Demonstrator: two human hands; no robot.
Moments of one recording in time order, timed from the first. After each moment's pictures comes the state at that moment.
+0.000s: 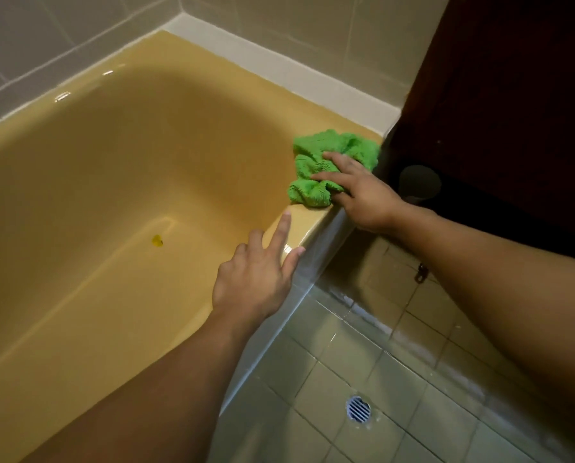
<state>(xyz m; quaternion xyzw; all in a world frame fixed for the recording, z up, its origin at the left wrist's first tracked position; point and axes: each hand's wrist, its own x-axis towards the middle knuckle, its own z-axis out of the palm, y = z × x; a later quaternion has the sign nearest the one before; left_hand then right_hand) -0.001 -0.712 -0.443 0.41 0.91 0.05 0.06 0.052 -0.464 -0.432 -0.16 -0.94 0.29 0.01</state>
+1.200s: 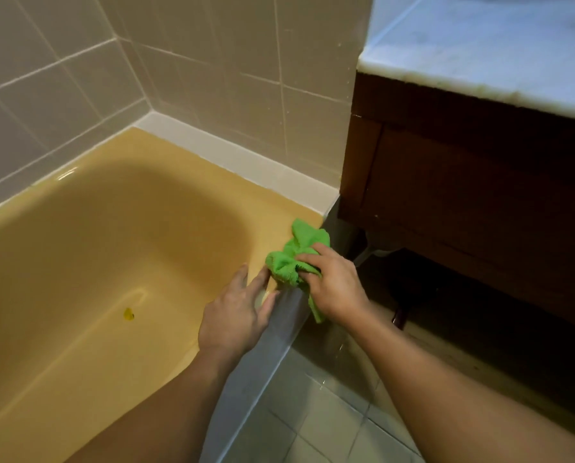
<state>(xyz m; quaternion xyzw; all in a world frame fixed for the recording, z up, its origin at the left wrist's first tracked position) -0.016 -0.615 -0.442 0.40 0.91 0.06 0.04 0.098 -0.460 -0.395 -0.32 -0.87 0.35 0.10</state>
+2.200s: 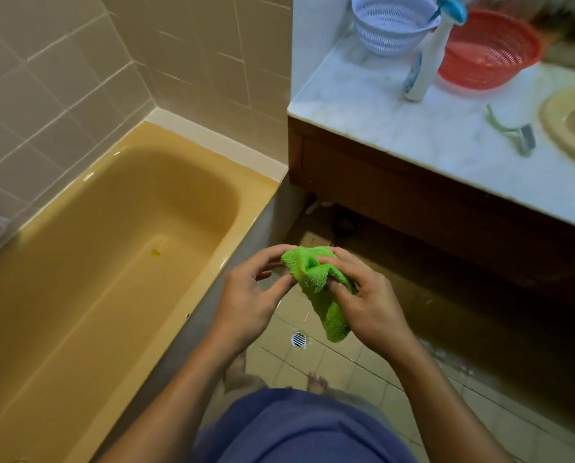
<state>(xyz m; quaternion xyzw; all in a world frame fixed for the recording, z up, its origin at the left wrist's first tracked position) 0.232 -0.771 -0.035 0.38 0.71 0.51 0.30 0.395 -0.657 -0.023 -0.36 -0.74 0.54 0.16</state>
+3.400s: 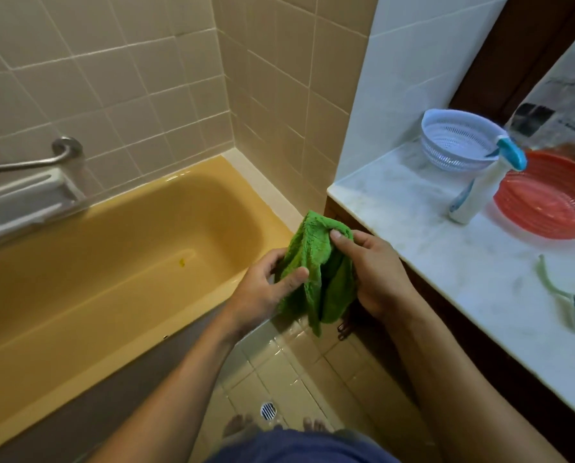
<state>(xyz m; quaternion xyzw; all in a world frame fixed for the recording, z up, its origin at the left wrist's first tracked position) 0.232 -0.635 0.014 0.19 0.66 0.63 0.35 0.303 -0.454 0.041 -0.27 -0.56 0.78 0.07</state>
